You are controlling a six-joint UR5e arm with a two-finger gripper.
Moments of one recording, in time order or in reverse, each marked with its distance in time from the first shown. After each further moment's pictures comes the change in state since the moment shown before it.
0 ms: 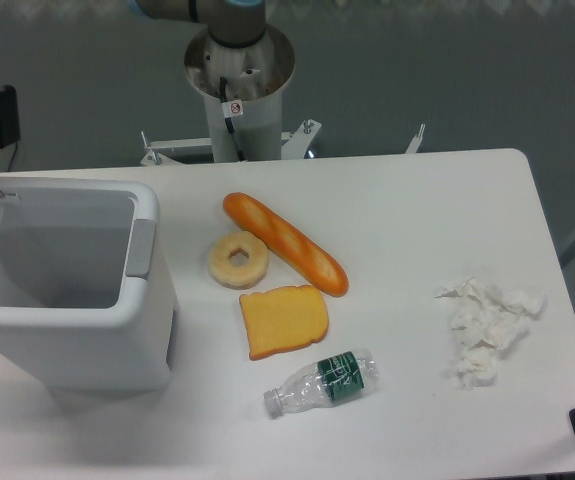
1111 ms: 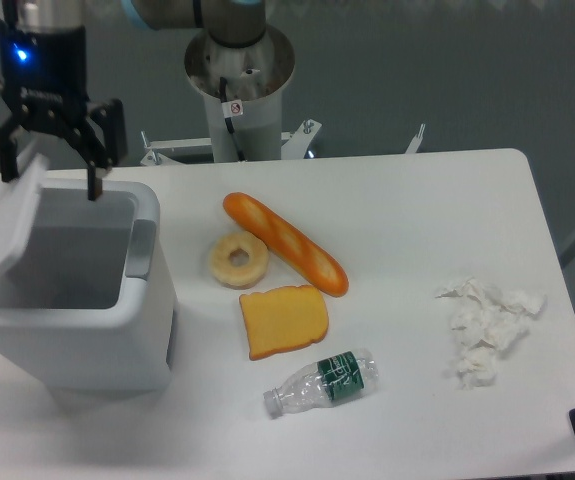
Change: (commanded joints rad) arm 0.198 -0.046 -0.011 0.002 0.009 0.014
